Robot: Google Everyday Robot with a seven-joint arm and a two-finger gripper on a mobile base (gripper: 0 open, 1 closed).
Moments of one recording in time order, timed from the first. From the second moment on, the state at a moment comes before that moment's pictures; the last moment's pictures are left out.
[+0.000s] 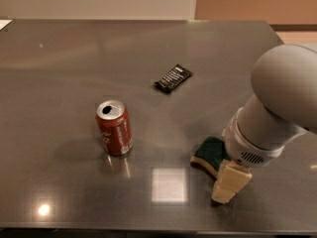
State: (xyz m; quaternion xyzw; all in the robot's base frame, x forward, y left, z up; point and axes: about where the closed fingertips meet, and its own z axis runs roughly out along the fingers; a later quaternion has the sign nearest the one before) arm 0.380 -0.144 0.817 -0.58 0.81 0.01 0.10
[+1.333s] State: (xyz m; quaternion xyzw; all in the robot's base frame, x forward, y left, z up) arm 0.449 -0.135 0.860 -0.58 0.81 0.04 0.10
